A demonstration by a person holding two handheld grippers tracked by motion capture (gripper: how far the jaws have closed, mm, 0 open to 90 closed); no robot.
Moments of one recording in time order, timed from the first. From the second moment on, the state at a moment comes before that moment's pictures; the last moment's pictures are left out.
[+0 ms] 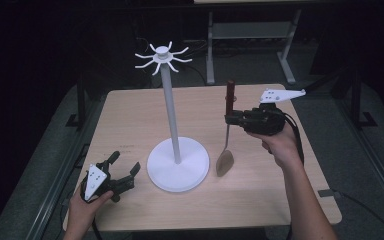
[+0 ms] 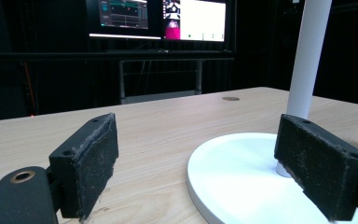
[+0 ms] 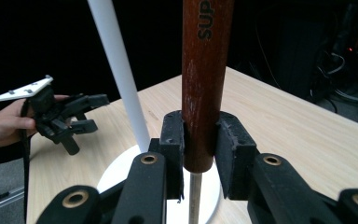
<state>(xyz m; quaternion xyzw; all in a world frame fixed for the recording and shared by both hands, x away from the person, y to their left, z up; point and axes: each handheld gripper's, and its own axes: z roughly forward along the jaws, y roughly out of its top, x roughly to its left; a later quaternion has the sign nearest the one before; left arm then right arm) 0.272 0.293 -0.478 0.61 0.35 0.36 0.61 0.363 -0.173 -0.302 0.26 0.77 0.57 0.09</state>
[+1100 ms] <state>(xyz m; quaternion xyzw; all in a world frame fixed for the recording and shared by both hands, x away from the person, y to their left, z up) 0.272 0.293 -0.478 0.61 0.35 0.36 0.61 0.363 -0.128 -0.226 0.15 0.77 0.62 0.08</state>
